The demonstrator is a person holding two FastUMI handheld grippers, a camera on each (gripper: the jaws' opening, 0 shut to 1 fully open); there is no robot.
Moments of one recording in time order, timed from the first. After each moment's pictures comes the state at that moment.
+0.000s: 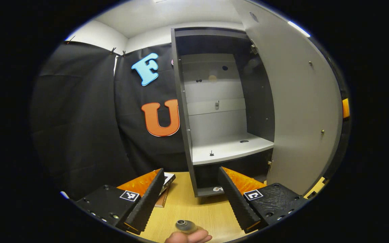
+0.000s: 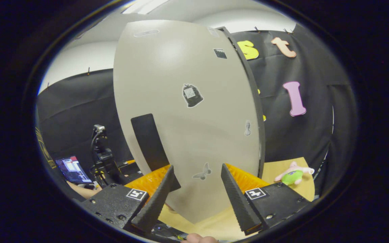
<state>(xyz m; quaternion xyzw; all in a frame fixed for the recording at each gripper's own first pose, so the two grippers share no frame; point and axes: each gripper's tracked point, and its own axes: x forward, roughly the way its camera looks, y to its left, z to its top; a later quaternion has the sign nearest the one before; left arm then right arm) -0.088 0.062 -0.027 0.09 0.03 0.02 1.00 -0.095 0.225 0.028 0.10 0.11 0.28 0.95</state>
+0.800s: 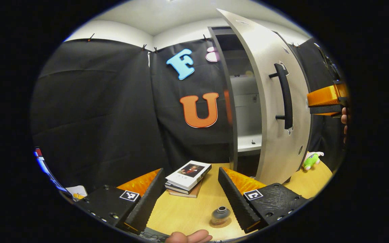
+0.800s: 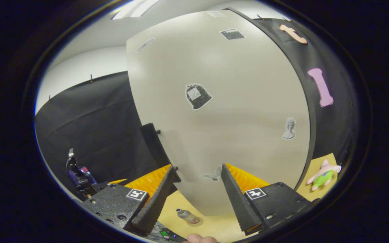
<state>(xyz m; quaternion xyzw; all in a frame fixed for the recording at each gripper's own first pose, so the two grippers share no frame) -0.147 0.166 -0.033 0.07 0.05 0.16 0.98 -0.009 0.300 0.026 0.13 0.11 0.34 0.93</state>
